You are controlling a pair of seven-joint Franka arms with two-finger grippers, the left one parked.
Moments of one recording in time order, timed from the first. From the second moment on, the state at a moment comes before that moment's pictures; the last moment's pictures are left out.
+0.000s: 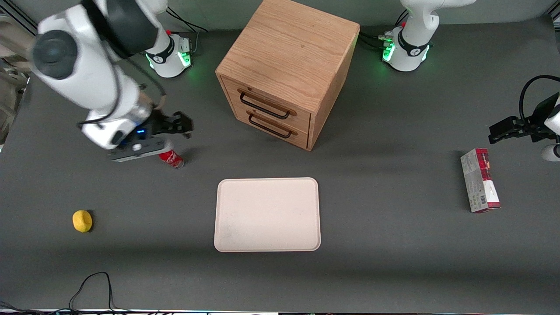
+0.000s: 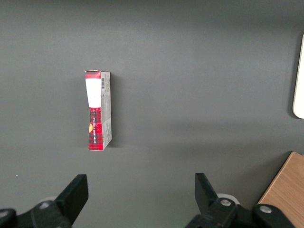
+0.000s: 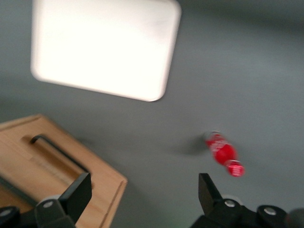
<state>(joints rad) 0.15 0.19 0.32 -1.52 0.01 1.65 0.24</state>
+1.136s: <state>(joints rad) 0.16 0.36 0.52 -1.65 0.19 1.76 -0.25</state>
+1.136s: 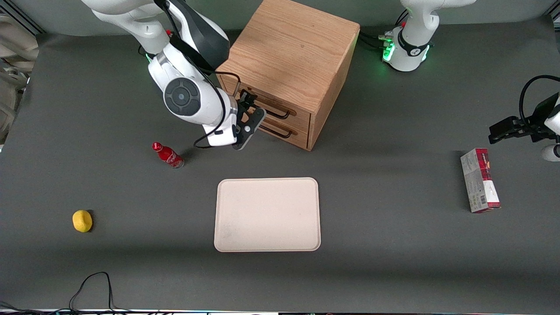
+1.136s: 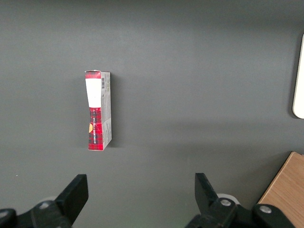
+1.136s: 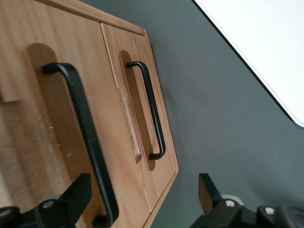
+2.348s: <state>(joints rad) 0.16 0.36 0.55 -1.71 0.21 1.84 -0.27</state>
